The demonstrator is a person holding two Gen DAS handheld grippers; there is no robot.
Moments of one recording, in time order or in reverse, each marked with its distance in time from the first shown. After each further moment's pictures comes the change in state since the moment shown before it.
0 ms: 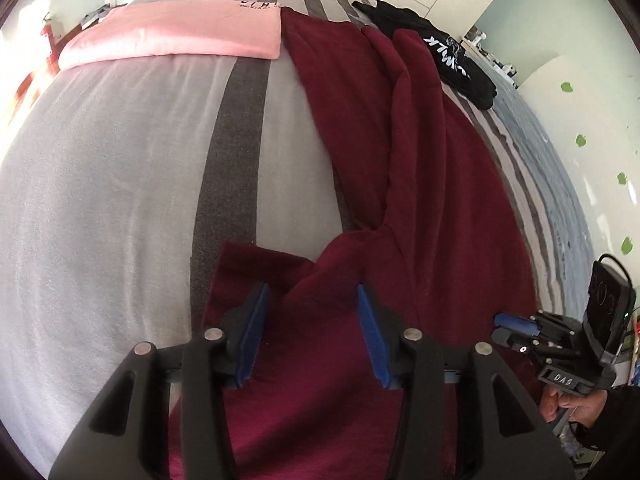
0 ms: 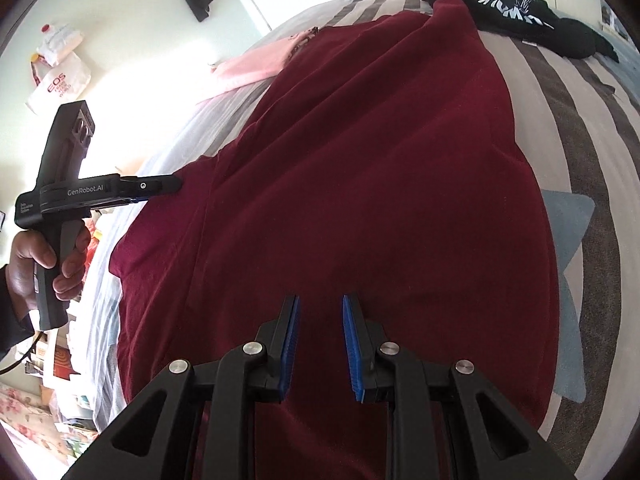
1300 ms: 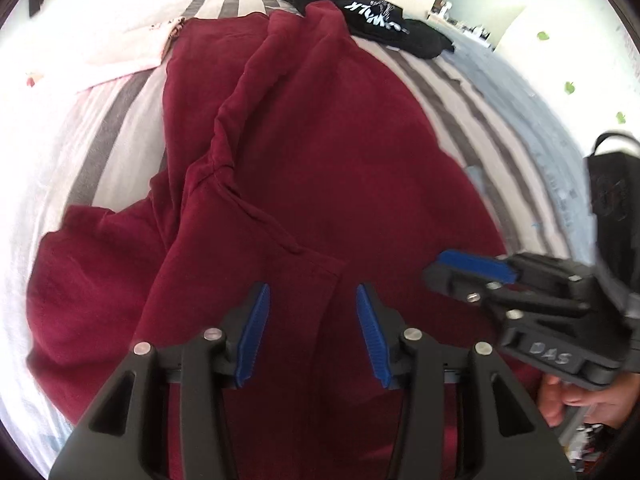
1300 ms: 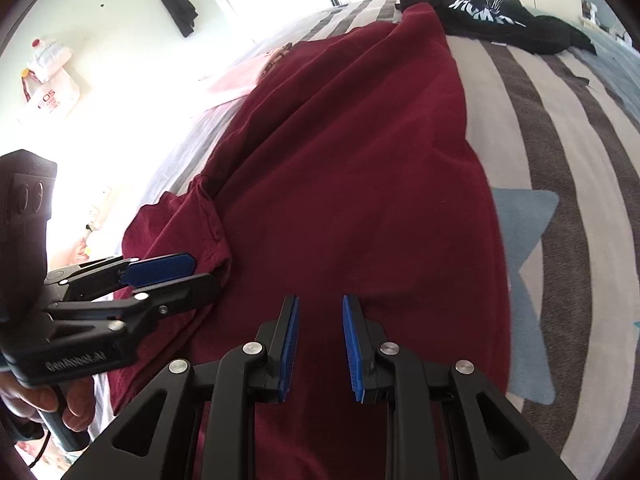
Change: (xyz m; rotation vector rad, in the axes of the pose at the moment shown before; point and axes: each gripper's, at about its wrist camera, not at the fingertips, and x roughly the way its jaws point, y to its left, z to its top) left arm 0.036 -0.146 -0.051 0.141 -0.038 0.112; right arm -0.043 -0.043 -0.022 0.029 -0.052 -0.066
